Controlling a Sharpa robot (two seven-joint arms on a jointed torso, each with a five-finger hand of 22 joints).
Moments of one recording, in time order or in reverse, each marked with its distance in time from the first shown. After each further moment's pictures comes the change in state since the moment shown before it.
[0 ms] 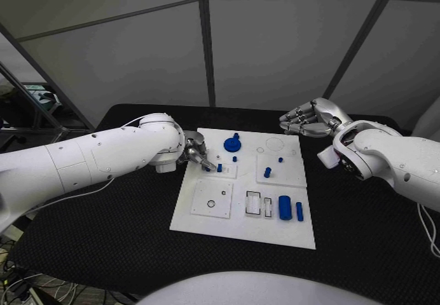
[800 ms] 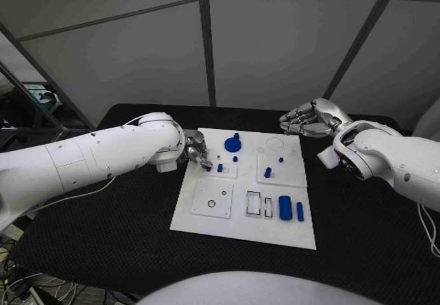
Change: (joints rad) left arm 0.002 -0.001 0.001 -0.001 0.034 -0.019 0.002; left_hand 0.081 -0.132 0.513 0.001 0.008 -0.054 0.004 0.009 0.079 -0.024 -0.001 -0.076 -0.052 -0.001 -0.007 0.000 0.000 0.000 0.000 -0.007 -0.006 0.000; right arm 0.000 0.000 0.000 -0.002 0.000 0.005 0.000; right_hand 0.000 0.000 0.000 0.000 0.000 0.000 0.000 0.000 0.000 0.000 0.000 0.000 0.000 0.000 0.000 0.000 0.000 0.000 0.000 0.000 0.000 0.000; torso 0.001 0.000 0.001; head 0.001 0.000
